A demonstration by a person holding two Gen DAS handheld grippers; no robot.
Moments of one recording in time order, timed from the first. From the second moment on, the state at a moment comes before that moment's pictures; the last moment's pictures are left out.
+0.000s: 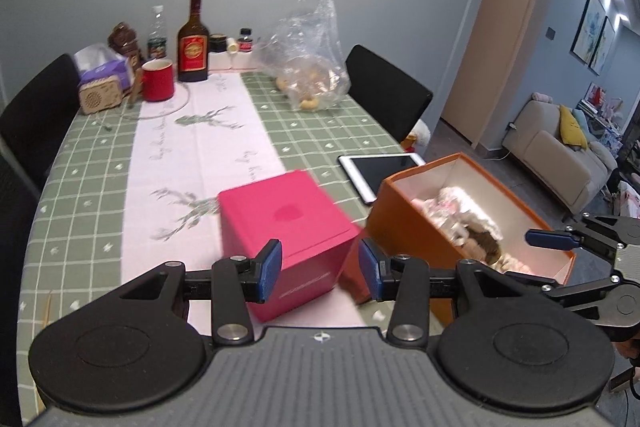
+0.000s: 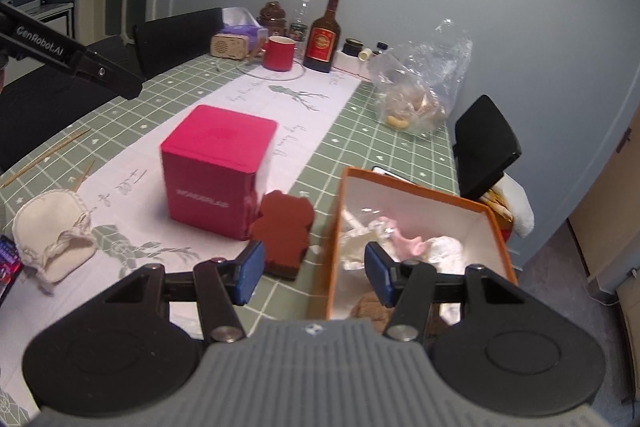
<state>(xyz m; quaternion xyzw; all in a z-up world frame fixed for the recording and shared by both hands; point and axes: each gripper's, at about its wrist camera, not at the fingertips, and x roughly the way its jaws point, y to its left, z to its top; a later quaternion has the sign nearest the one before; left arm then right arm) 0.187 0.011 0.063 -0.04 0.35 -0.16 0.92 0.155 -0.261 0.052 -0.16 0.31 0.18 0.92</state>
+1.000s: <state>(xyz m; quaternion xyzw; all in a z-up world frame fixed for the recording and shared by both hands) 0.126 0.172 -0.075 -0.08 0.45 -0.08 0.89 0.068 -0.225 -0.107 0.00 0.32 0.11 0.94</state>
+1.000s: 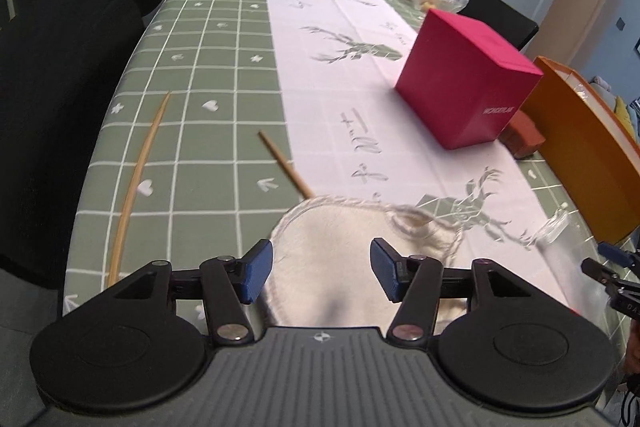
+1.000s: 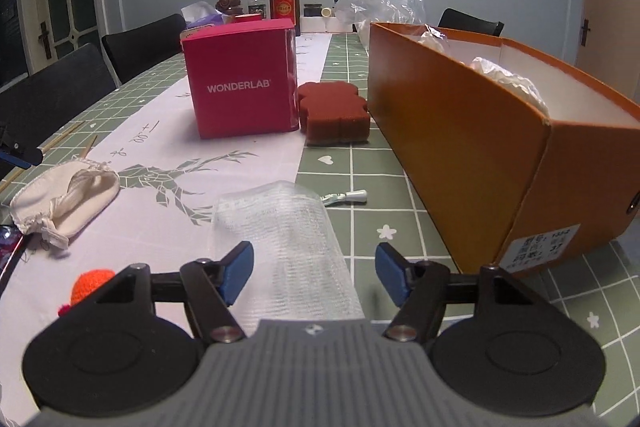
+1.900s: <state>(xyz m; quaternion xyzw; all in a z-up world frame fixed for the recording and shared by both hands) 0.139 0.172 -0.089 -0.13 0.50 -0.05 0.85 0.065 -0.234 -0.120 0.03 0.34 0.11 0.93</state>
